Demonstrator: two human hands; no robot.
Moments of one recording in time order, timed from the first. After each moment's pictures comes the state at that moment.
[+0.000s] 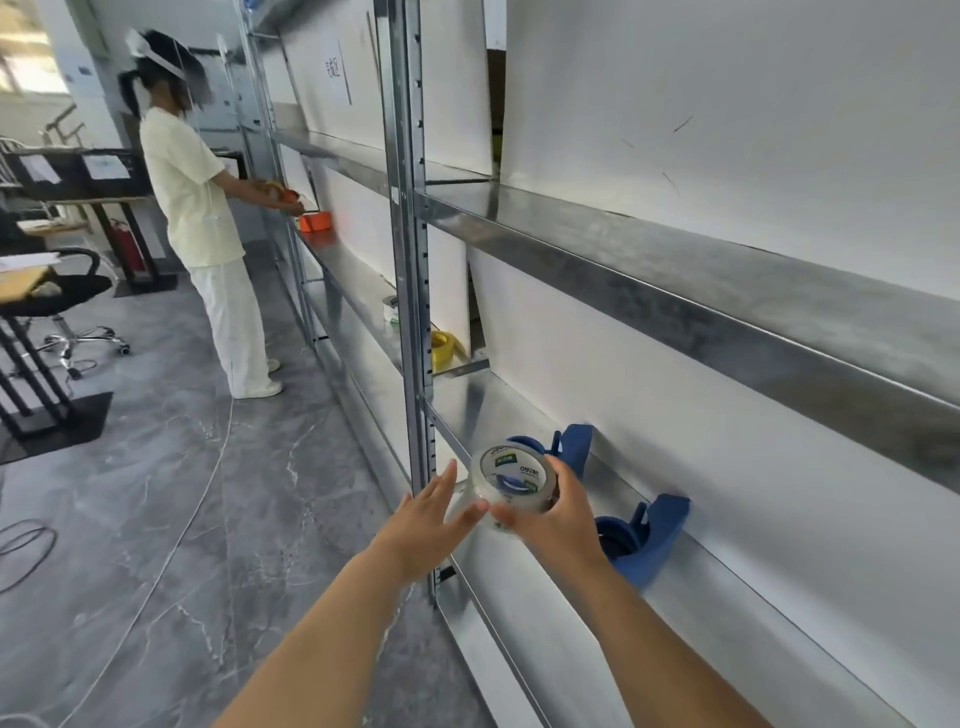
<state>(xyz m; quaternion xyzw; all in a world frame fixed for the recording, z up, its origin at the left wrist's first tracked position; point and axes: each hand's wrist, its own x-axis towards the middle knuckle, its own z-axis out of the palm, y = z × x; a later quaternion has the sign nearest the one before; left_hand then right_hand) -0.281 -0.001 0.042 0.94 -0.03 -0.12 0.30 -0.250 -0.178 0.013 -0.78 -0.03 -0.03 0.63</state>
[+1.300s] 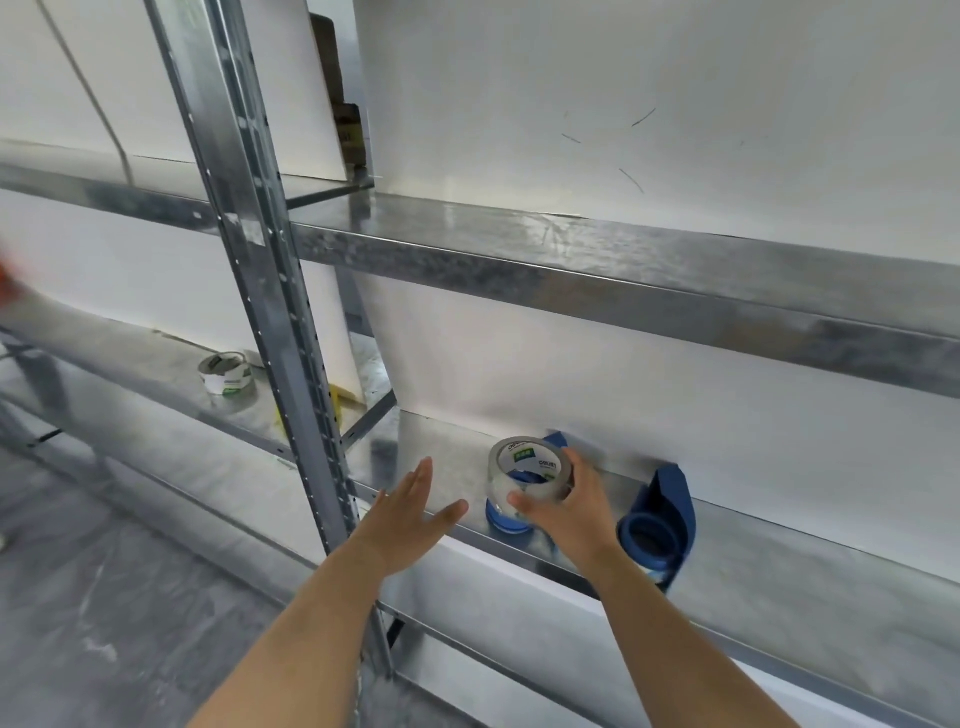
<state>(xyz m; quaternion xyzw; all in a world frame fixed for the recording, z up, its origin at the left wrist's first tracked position) -0.081 0.088 0.046 0.93 -0.27 -0.19 0.17 -0.170 -0.105 0.025 -0.79 0.24 -0.22 0.51</state>
